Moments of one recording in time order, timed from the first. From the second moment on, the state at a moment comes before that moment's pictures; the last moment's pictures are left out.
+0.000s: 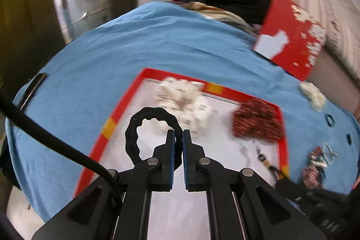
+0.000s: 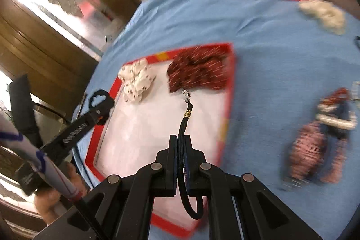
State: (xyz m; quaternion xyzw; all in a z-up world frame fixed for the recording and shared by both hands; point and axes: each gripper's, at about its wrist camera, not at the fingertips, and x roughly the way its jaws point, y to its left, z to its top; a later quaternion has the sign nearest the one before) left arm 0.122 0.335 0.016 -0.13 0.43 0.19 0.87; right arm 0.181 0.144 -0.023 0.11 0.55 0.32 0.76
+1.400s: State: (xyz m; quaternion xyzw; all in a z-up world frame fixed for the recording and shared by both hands) left arm 0.152 0.076 -0.011 -0.05 0.48 -0.11 0.87; right arm 0.155 -0.125 -0.033 0.14 0.52 0.13 0.83
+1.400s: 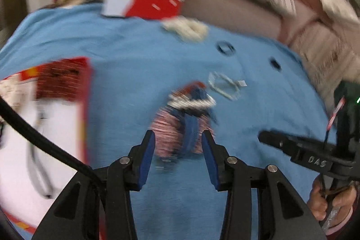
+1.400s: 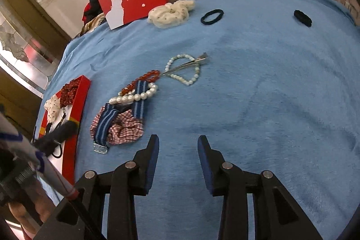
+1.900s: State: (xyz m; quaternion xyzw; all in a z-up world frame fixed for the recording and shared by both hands) left arm 0.103 -0.011 0.012 -0.07 0.45 -0.39 0.80; right arm 0.153 -0.206 -0.038 0.24 0.48 0.12 0.84
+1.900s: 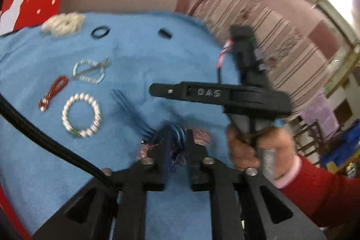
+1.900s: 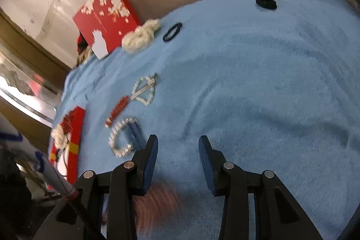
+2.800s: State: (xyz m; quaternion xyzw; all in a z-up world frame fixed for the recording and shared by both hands) left arm 0.170 0.040 -0.057 -0.15 0.53 -0.19 0.81; right arm 0.105 -0.189 -0.050 0.15 0.52 0.12 0.83
